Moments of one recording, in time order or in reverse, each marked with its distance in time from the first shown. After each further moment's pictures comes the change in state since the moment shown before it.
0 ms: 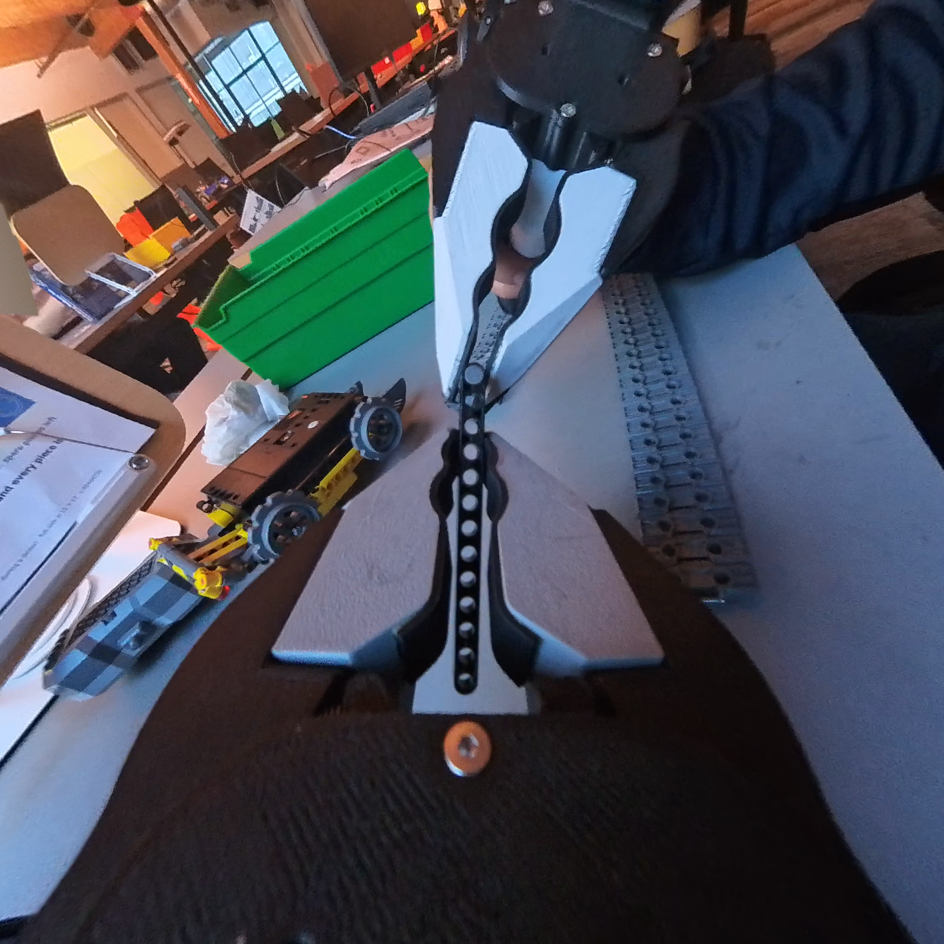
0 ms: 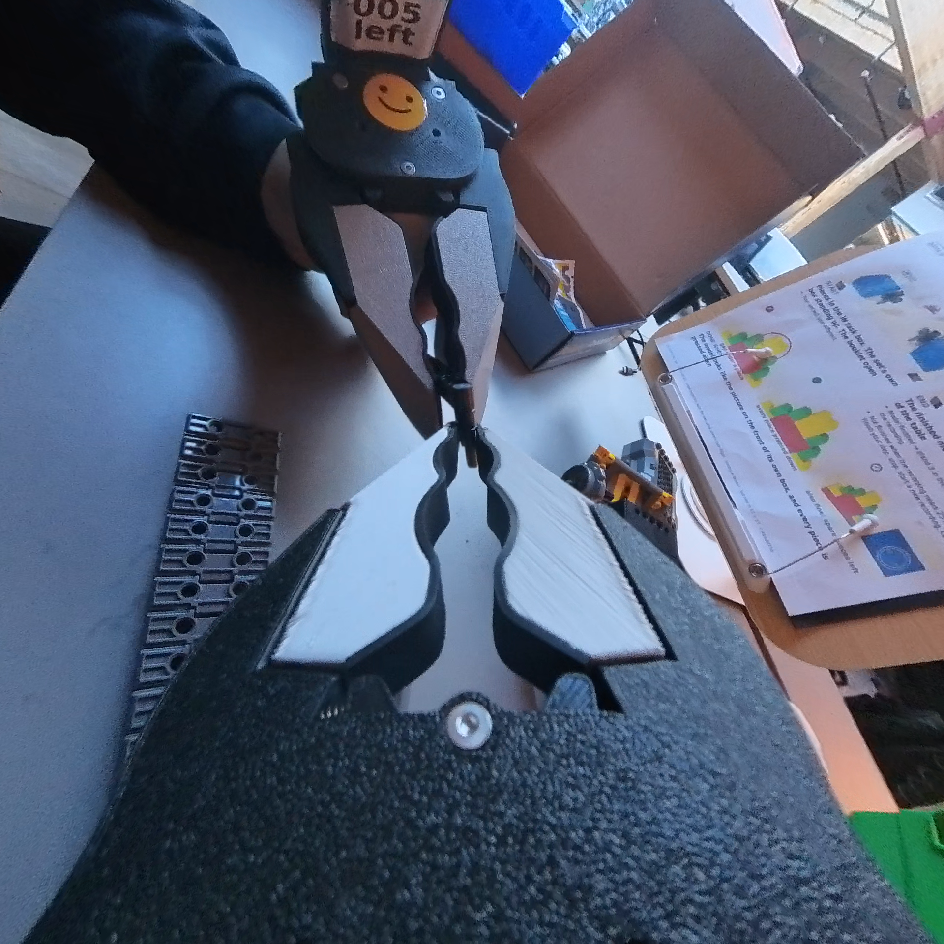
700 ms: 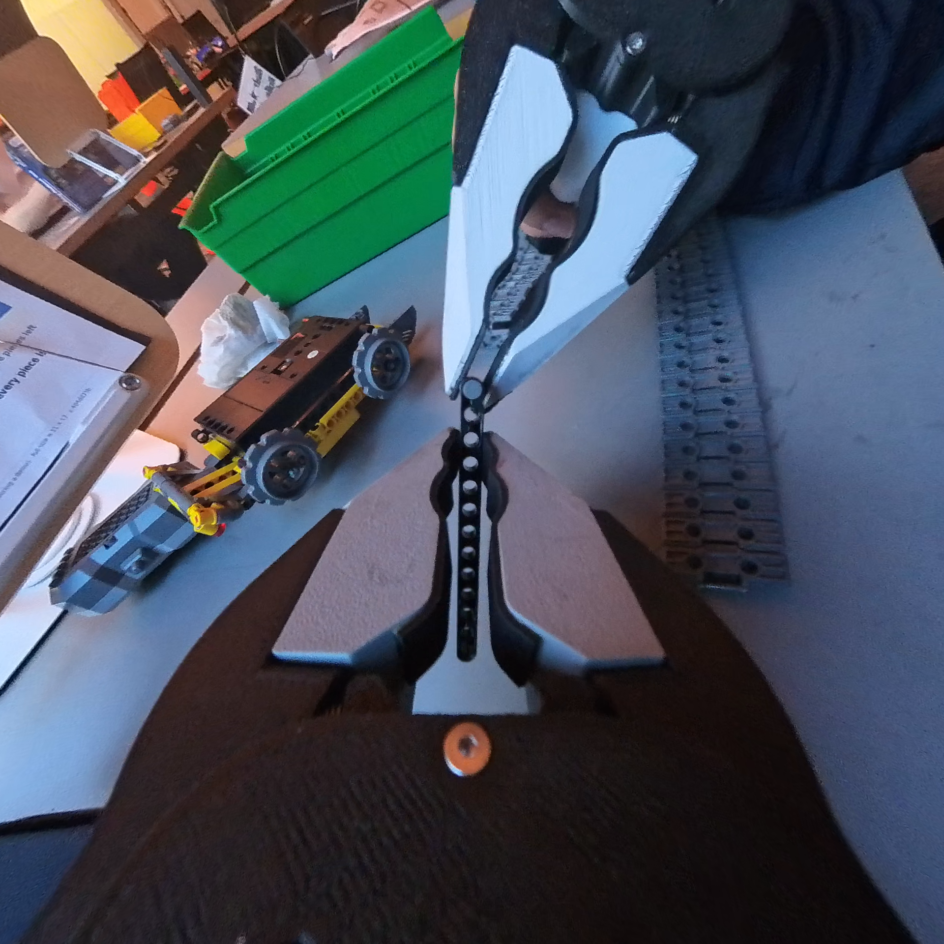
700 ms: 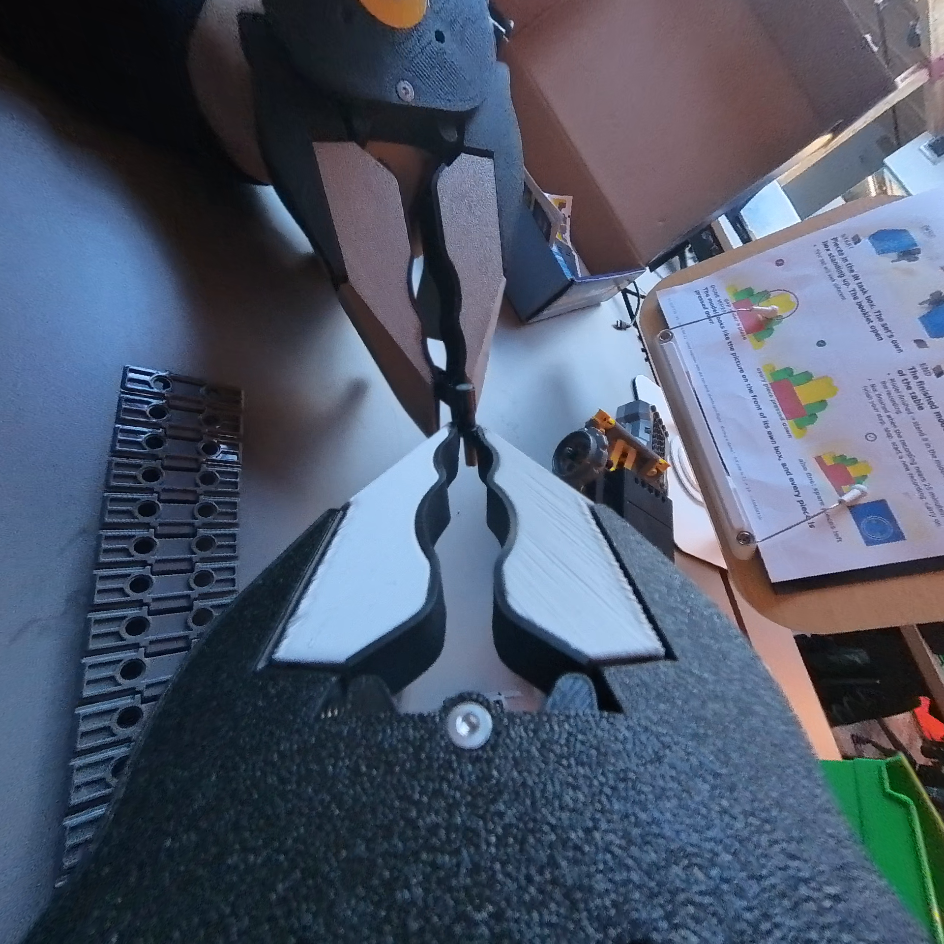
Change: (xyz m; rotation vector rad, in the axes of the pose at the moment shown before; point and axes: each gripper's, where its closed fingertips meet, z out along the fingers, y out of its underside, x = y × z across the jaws) left arm -0.005 0.025 0.006 -0.172 -0.053 -0.047; right arm 0.000 0.023 0.013 -0.125 0.043 -0.050
